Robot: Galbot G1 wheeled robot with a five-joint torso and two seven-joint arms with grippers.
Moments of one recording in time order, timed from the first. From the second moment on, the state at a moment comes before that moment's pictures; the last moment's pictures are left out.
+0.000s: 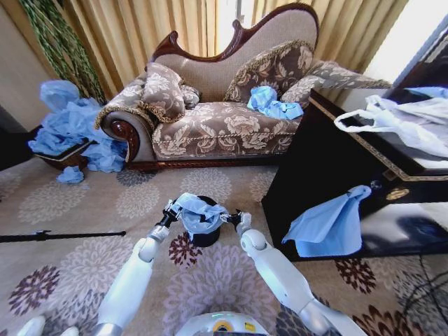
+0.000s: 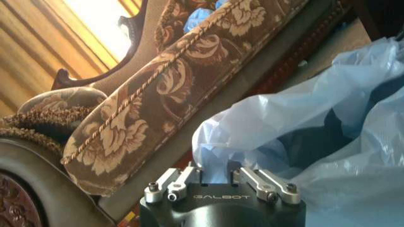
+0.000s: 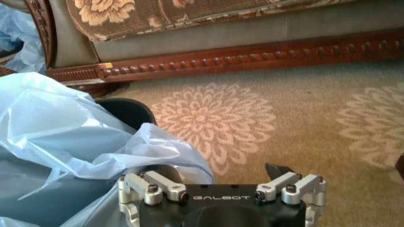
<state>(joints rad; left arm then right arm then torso) 0.98 -1.22 -0.46 -1.28 0.43 -0.36 0.07 -0.74 1.36 -0.11 1.27 0.56 -0.21 0.17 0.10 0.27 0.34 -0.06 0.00</state>
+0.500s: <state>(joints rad) 0.94 -1.21 -0.41 -1.32 0.23 -0.21 0.07 -0.72 1.35 -0.11 1.29 0.55 -0.20 0.17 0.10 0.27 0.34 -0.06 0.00</state>
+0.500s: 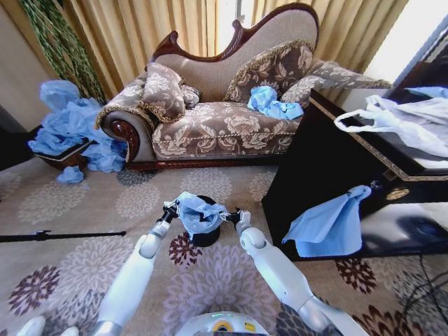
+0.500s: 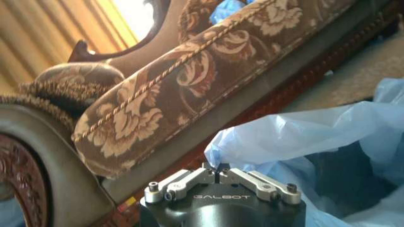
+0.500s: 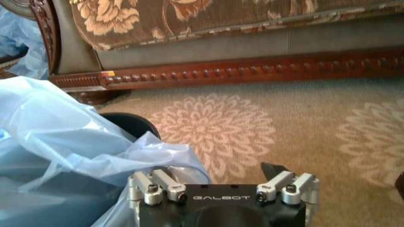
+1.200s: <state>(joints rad) 0.79 -1.22 -0.38 -1.17 0.06 -0.13 0.12 -0.67 1.35 -0.12 1.26 0.56 -0.20 0.16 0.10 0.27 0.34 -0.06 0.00</state>
